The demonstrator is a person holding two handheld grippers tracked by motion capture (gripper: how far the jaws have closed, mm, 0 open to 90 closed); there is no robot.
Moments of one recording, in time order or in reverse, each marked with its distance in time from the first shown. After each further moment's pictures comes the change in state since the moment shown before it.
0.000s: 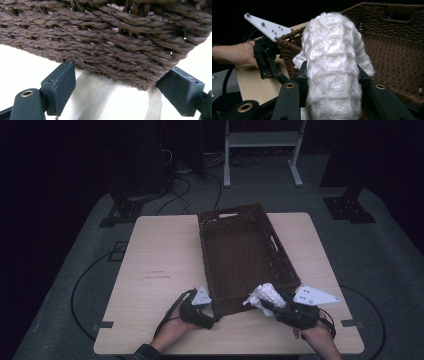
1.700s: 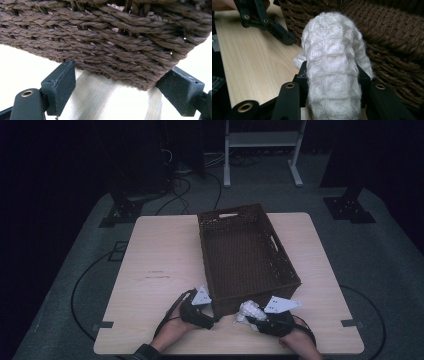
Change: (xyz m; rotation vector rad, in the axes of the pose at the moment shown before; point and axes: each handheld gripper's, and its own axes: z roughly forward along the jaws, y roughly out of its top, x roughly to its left) left arm 0.000 0.000 0.000 -0.004 0.000 -0.004; right arm 0.011 -0.051 0.058 0.260 0.033 -0.040
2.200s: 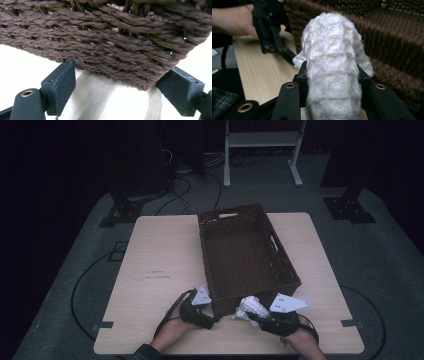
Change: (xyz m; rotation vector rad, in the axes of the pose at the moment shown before) left arm 0.001 0.000 -0.001 0.007 0.000 0.008; right arm 0.008 0.021 -0.024 -0.114 0.001 -0.023
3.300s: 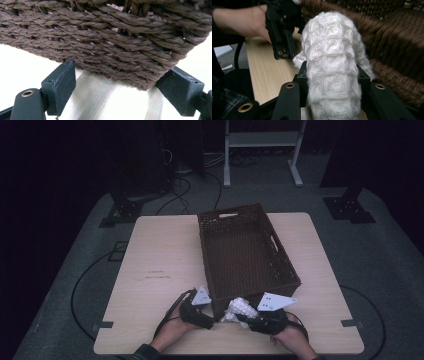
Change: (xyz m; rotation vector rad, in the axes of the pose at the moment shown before) left arm 0.000 0.000 0.000 0.002 0.001 0.002; right arm 0.010 0.009 0.026 0.035 0.085 -0.016
